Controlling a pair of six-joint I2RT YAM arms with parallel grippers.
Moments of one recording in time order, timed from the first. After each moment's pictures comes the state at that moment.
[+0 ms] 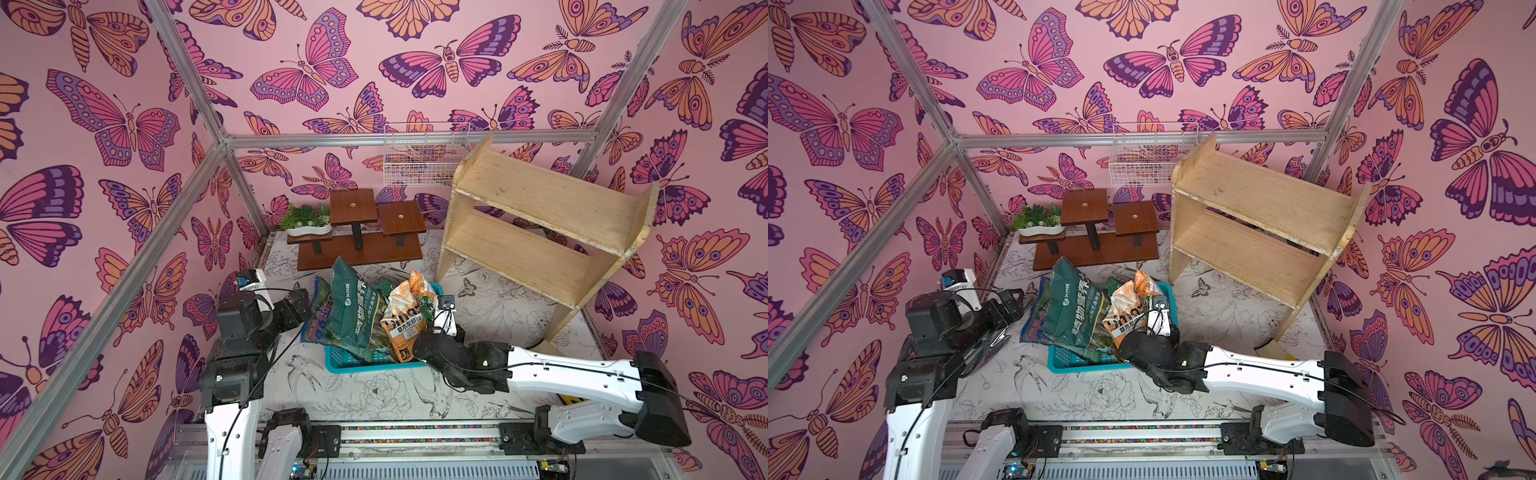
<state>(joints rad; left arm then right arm) 0.13 0.70 1.02 -0.83 0.16 -0.33 1.32 1.34 0.98 -0.46 0.83 0.91</state>
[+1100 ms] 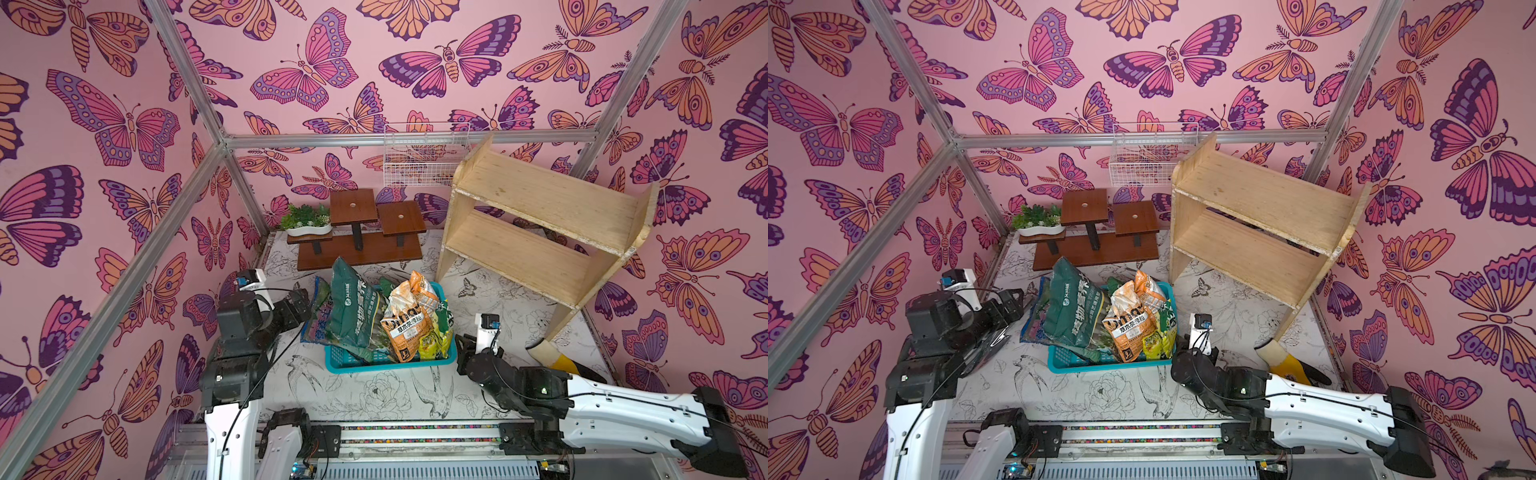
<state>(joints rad) 0.13 0.70 1.02 -0.83 0.16 -0.32 1.33 0.90 0.60 -0.41 0.78 0.87</state>
